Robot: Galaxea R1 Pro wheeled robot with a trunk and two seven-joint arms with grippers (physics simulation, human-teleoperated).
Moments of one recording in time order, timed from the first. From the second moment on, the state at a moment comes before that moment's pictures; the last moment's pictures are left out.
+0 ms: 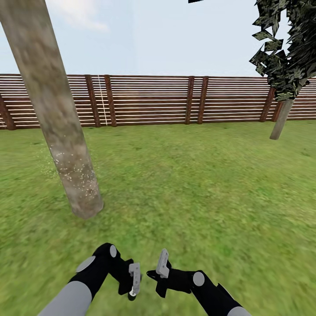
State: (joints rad) left arm -0.60 -0.10 -0.03 -0.64 -1.13 0.00 -1.17; right arm -0.50 0.08 0.42 -0.56 0.31 -0.35 0.67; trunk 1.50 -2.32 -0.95
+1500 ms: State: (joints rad) left arm -0.60 -0.09 -0.03 -0.64 -1.09 -0.01 -1.18; right arm -0.50 0.08 0.41 -0.56 0.31 -0.35 0.67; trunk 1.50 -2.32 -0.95
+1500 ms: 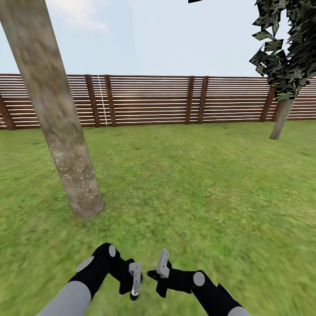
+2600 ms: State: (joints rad) left arm -0.39 0.13 0.48 -0.32 -0.33 -0.39 -0.02; right arm -0.42 0.02 0.17 -0.12 0.29 -0.67 -0.43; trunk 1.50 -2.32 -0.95
